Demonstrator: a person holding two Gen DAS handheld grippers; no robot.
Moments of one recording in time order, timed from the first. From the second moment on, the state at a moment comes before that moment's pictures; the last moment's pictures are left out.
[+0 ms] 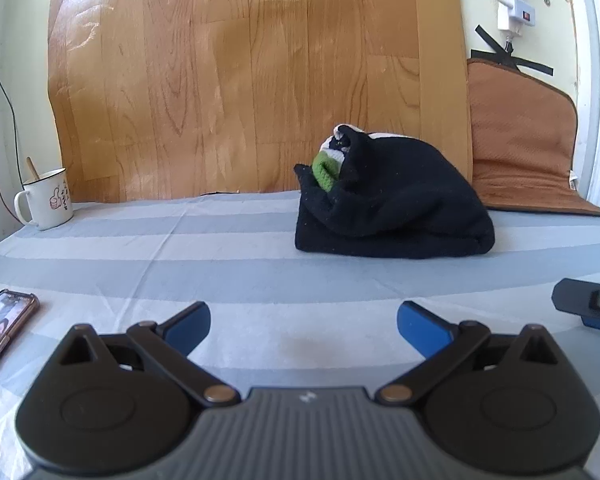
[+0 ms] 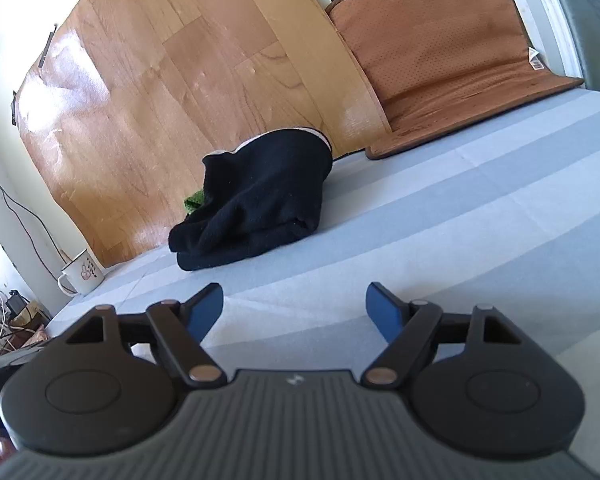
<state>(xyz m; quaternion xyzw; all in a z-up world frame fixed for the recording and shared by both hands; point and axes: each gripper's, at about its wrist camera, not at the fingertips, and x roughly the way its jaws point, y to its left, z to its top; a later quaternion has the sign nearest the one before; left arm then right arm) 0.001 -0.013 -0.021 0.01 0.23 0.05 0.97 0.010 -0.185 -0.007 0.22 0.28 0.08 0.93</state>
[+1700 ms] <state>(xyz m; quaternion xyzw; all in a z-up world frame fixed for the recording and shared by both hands) -0.004 -0.018 -0.020 0.06 0.21 0.07 0.97 0.007 -0.186 -0.005 0.23 0.27 0.08 0.93</state>
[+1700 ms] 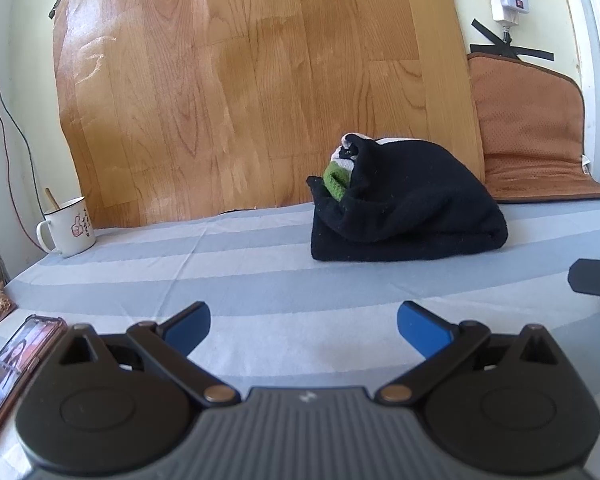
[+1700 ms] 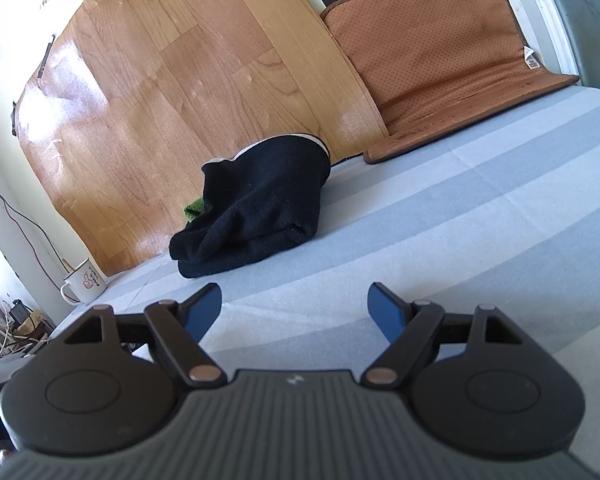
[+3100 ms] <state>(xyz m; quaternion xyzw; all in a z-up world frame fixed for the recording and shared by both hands) 0.003 -0.012 -0.019 0.05 0.24 0.07 0.97 0.007 -0.186 -0.005 0.23 0.27 0.07 0.93</state>
